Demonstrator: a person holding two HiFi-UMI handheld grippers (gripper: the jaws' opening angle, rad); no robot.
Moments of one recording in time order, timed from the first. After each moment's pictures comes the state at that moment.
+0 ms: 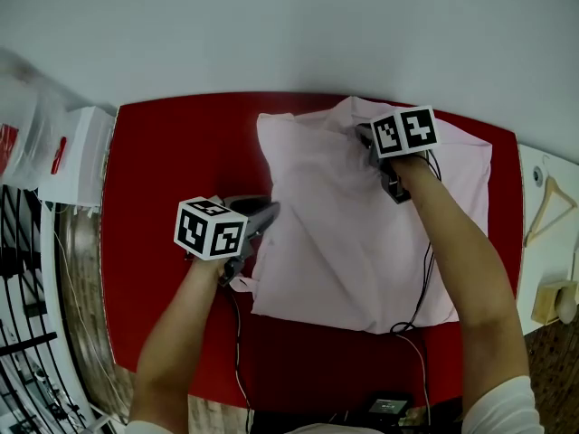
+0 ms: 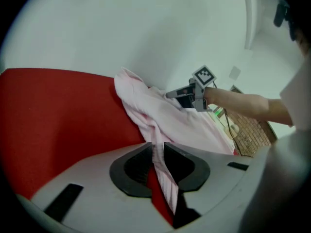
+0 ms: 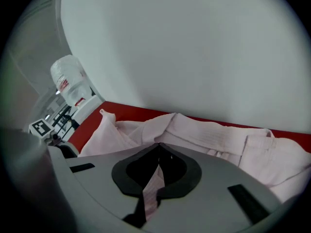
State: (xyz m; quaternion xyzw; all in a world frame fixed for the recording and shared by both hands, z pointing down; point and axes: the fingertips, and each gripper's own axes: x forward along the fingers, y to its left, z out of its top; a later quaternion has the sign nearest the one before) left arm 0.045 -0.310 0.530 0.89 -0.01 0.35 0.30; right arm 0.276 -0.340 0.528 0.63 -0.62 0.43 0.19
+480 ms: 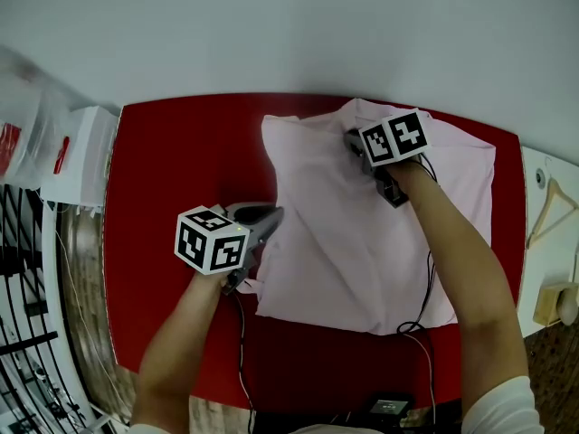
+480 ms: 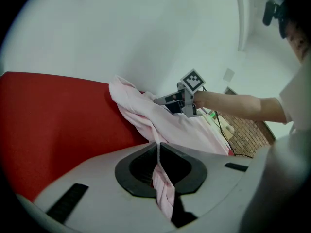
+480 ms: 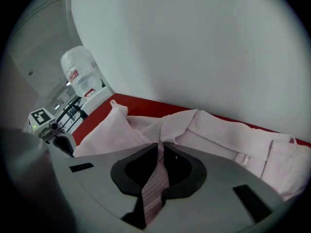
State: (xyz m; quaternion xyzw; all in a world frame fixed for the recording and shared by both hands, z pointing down) left arm 0.041 -0.299 0.512 0.90 0.00 0.33 0.29; right arm 0.240 -0.351 0.536 0.58 -0.67 0.41 0.22
